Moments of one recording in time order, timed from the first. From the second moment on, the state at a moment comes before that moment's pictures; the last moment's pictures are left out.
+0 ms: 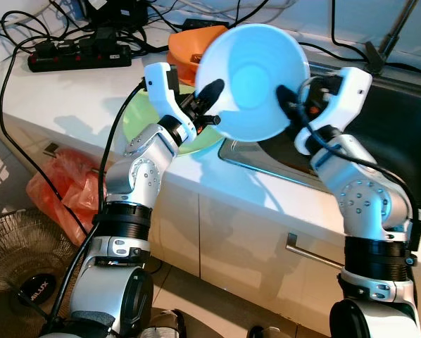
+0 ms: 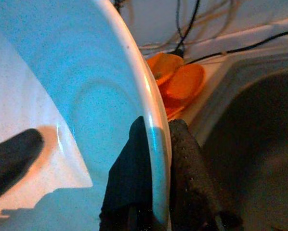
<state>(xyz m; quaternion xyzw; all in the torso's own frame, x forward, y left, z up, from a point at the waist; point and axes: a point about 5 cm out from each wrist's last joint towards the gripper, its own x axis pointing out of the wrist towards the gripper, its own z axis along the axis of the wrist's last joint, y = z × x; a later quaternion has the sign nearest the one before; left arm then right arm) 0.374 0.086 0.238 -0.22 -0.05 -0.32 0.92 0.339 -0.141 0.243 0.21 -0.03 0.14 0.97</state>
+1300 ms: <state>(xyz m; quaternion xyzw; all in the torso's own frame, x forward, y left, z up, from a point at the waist) 0.350 0.085 0.206 -0.06 0.05 -0.40 0.91 0.381 -0.238 0.175 -0.11 0.05 -0.08 0.99</state>
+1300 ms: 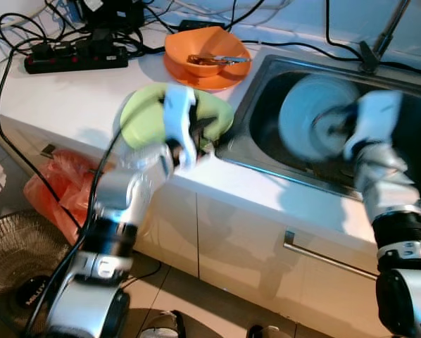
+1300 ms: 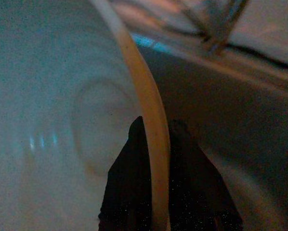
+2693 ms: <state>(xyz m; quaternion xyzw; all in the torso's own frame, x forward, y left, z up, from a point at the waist) 0.345 0.097 0.205 0.01 0.06 -0.41 0.91 0.391 -0.215 0.165 -0.15 0.06 0.01 0.99</state>
